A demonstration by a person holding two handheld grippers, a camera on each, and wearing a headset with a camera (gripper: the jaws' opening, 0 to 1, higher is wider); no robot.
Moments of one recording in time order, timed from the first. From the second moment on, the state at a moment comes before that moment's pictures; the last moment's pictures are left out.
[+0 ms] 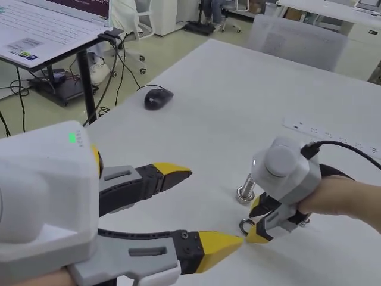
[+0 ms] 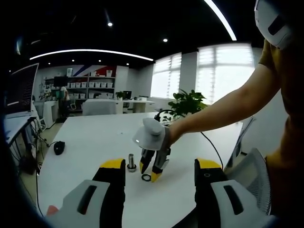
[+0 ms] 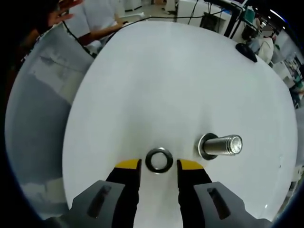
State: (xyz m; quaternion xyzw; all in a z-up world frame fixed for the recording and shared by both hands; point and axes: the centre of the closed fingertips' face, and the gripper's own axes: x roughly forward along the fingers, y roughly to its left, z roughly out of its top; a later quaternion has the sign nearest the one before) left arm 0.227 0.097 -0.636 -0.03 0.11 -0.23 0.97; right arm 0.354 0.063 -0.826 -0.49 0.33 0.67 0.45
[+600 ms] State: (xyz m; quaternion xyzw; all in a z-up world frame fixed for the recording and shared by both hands) left arm 0.227 0.096 -0.637 -0.03 0.10 -0.23 0.97; right arm 0.356 0.061 -0.825 -0.49 0.33 0.66 0.45
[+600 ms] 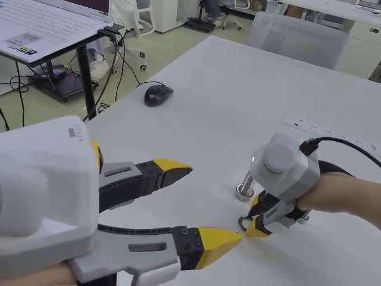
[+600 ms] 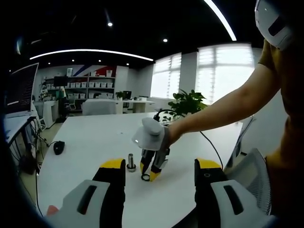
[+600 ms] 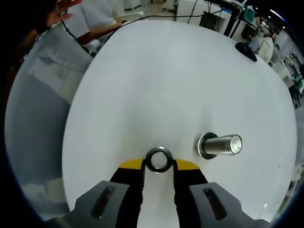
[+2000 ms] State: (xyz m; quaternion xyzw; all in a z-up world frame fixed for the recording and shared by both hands) left arm 0.227 0.092 -0.629 -0.02 0.10 -0.23 0.97; right arm 0.397 0.075 -0.745 -0.52 0.28 0.64 0.49
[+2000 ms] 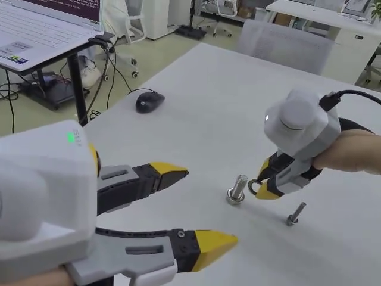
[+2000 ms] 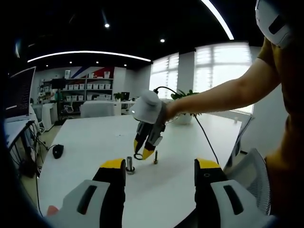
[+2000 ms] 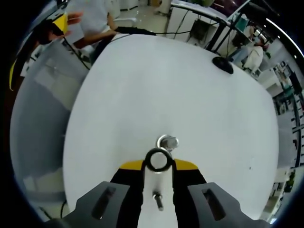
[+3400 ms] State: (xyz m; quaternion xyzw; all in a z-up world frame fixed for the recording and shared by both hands) left arm 0.230 0.103 -0.639 -0.04 0.11 -0.21 0.97; right arm 0.413 0.100 -0.793 -0.53 0.31 0.64 0.46
